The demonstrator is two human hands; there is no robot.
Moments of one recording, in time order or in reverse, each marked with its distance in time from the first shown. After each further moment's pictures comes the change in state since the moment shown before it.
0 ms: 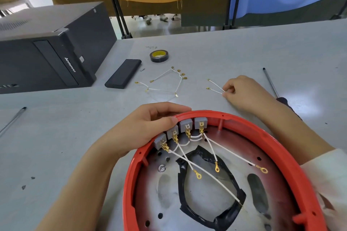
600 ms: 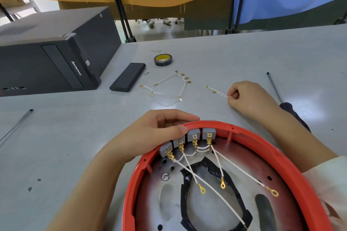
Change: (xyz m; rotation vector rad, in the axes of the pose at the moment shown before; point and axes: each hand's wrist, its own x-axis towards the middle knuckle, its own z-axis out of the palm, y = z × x) left_hand 0.000 -0.001 0.002 -0.021 -0.044 0.018; right_hand -0.004 -0.001 0.001 0.041 0.036 0.016
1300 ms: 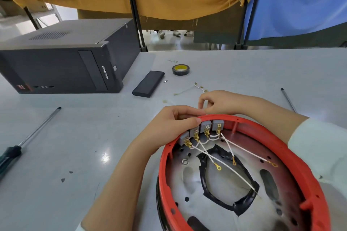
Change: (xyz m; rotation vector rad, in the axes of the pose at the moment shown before) left_hand 0.003 -0.002 -0.016 -0.003 0.237 0.039; right_hand 0.035 -0.096 0.009 -0.084 -0.515 -0.312
